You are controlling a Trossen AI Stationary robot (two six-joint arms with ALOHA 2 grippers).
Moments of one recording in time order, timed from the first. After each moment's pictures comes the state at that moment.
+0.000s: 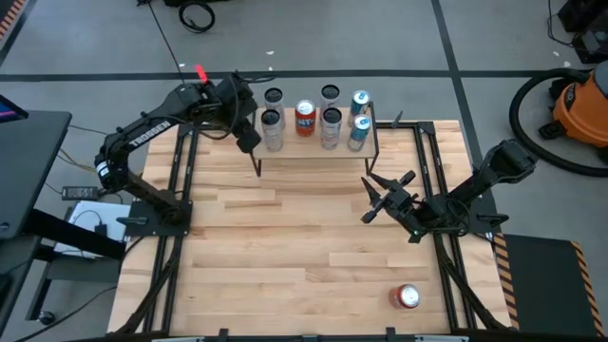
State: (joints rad) left arm 0.55 1.46 1.66 -1.24 -0.14 -0.03; right arm 0.50 1.33 0.38 1.55 1.25 -0.74
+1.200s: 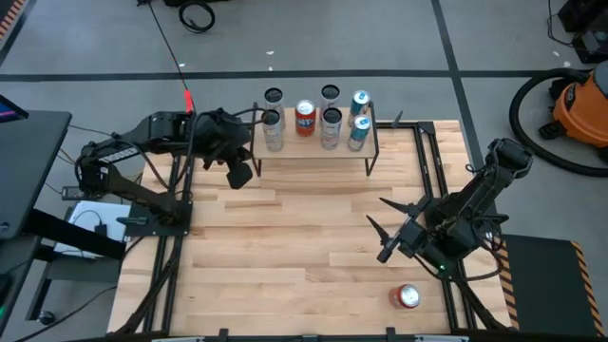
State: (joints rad) left arm 0.15 1.30 1.66 -1.24 -0.19 -0.25; right arm 0.87 1.33 0.75 1.13 1.57 -0.90
